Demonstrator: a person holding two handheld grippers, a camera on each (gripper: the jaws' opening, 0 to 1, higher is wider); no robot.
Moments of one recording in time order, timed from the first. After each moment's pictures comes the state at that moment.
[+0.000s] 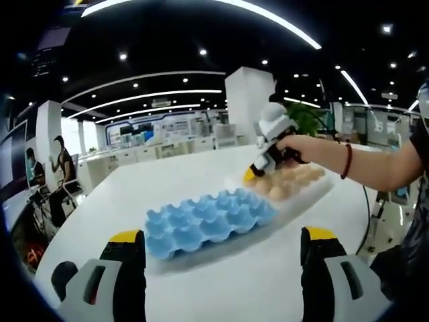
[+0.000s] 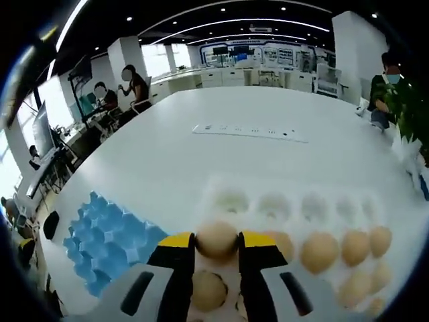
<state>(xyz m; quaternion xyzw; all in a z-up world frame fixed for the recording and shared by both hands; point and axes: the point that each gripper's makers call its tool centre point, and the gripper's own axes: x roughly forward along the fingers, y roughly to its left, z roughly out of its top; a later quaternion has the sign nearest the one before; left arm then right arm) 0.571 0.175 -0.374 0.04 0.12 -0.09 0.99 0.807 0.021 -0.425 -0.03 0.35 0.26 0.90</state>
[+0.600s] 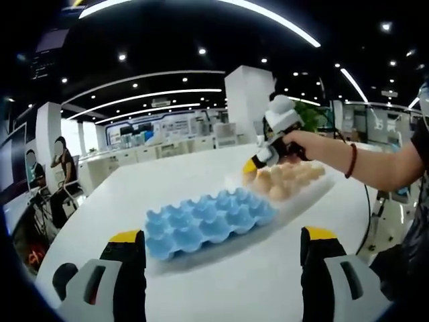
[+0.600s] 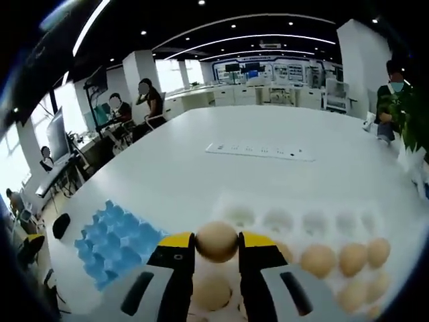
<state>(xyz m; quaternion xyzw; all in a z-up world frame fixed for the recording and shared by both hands) 0.572 0.172 -0.372 0.05 0.12 -0.09 0.99 0.814 0.033 -0.399 -0.01 0.30 0.30 0.91</state>
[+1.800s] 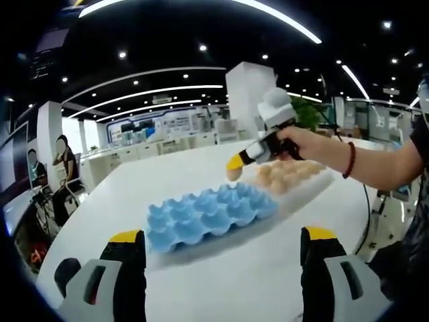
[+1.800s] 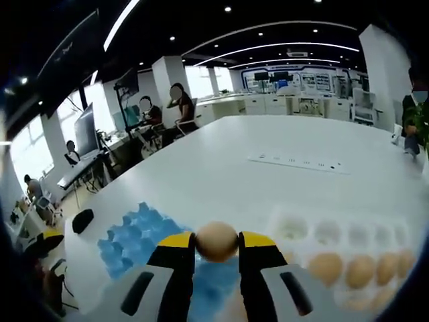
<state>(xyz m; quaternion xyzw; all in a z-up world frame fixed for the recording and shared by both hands) 0.565 0.174 -0.379 0.05 0.14 -0.08 0.99 0.775 0.084 -0.391 -0.01 0.26 0.39 0.88</state>
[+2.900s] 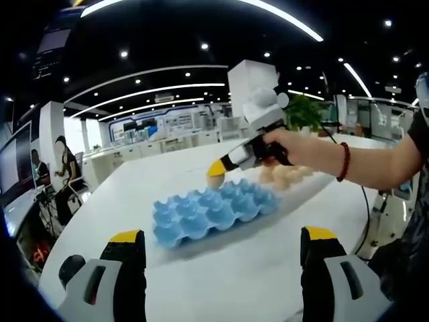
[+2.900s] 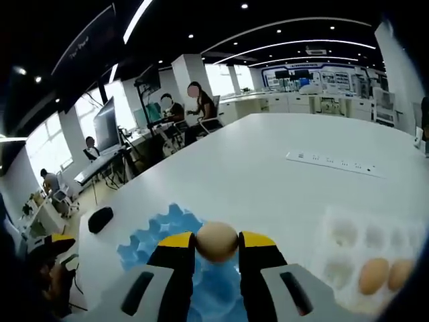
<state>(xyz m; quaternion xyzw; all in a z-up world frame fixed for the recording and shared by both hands) 0.560 0.181 -0.381 0.05 0.14 -0.07 0.99 0.758 0.152 -0.394 0.00 0.26 0.46 0.85</state>
